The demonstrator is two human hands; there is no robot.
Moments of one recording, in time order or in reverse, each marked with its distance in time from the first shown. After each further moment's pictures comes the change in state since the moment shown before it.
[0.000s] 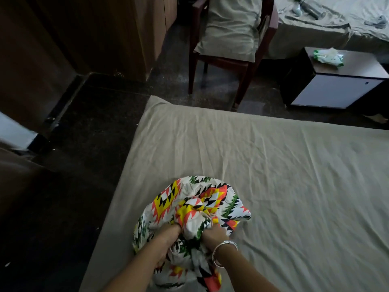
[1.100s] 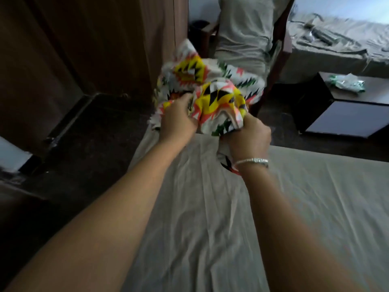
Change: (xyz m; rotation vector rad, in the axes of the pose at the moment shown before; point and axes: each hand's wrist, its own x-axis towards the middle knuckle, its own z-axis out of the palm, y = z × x) left_hand -0.024 0.334 -0.060 0.194 0.754 1.375; right_hand 0.065 -0.199 -0.243 0.111 0.994 -0.654
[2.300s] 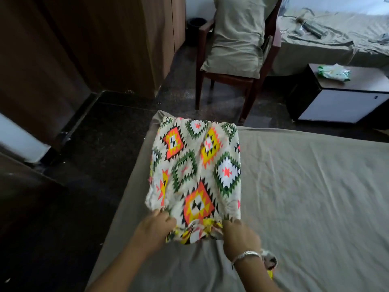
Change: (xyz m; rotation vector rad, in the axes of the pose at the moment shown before) left_hand -0.297 -0.093 -0.087 0.732 -0.677 0.436; right_hand -0.263 0.057 -0.050 -0.622 -0.889 0.069
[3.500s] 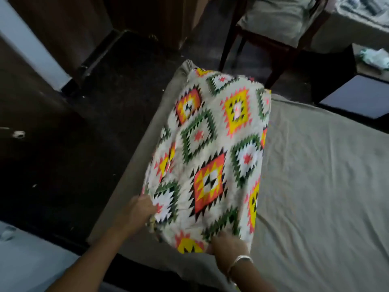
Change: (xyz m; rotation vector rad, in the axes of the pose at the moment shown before) left_hand -0.178 0.013 0.052 -0.270 0.162 -0.158; right_hand -0.130 -0.025 0.107 -0.236 -0.377 -0.330
